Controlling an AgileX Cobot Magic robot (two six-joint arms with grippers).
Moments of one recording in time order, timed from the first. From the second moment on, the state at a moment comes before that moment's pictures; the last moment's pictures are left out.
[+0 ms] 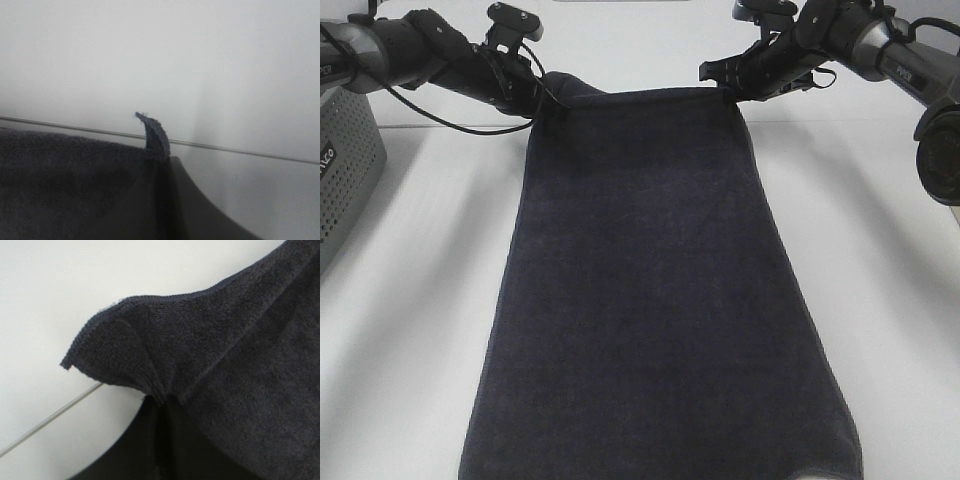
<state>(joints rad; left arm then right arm) -0.19 2.61 -2.22 -0.66 0.44 0.90 0.14 2.74 -2.53 0.27 0.61 -0.14</state>
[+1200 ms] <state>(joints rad) -0.22 2.67 -2.22 -0.68 0.20 0.97 0.14 2.81 -2.53 0.31 0.44 -0.15</state>
